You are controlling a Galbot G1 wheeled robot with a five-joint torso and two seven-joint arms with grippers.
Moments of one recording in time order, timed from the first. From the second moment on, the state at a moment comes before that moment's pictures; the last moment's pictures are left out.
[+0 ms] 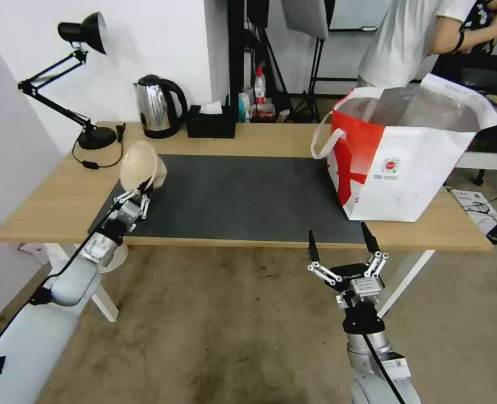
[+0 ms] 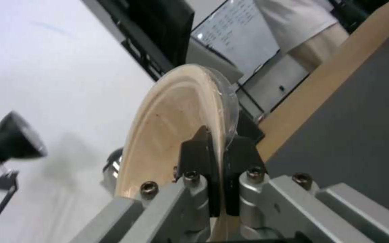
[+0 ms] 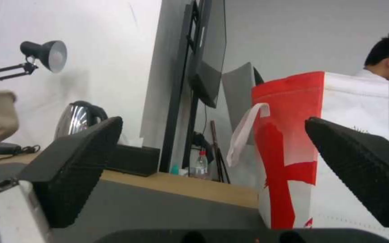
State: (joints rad) left arm 1.04 -0.91 -0.40 -1.59 -0.03 -0.45 0.11; right arm -1.64 1.39 0.40 2.06 -0.13 0.61 0.12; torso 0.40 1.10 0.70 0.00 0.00
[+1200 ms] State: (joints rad) left arm 0.27 -1.07 0.23 -1.34 -0.10 -0.38 0.04; right arm -1.64 1.39 0.40 2.06 -0.13 0.61 0.12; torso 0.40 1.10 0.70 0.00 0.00
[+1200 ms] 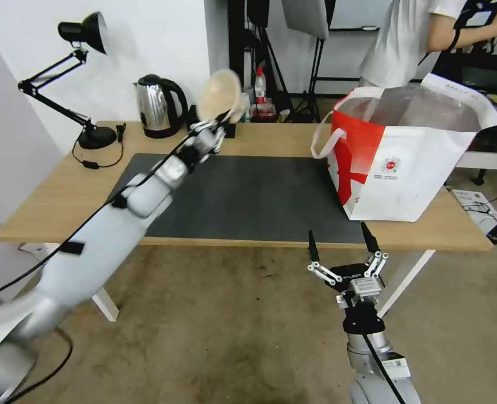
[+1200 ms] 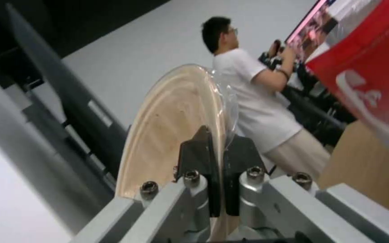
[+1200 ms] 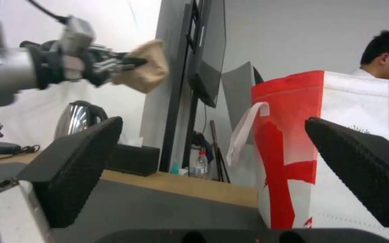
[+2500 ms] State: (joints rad) left arm -0.17 -1.42 0.51 -0.98 -0.15 -0.43 0.05; right arm -1.64 1.39 0.40 2.06 -0.13 0.61 0.12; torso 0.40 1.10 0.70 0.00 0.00
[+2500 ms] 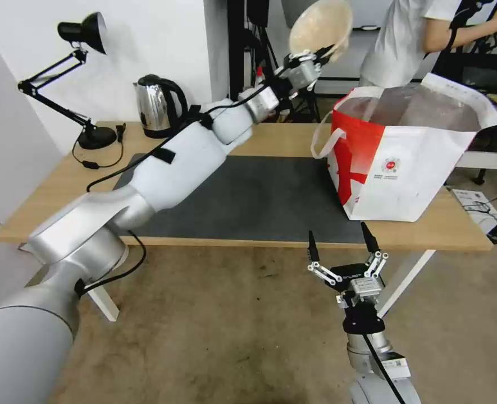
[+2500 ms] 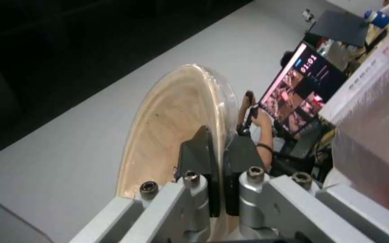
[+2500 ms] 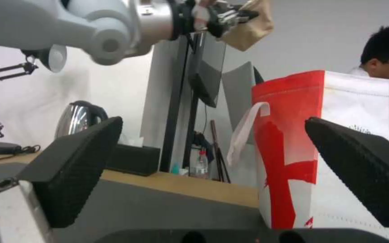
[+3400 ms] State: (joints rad) left arm -0.19 -1.60 0.59 -0.78 -0.18 -0.47 0.05; right arm -1.64 1.39 0.40 2.06 -0.13 0.61 0.12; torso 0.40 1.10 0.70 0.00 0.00
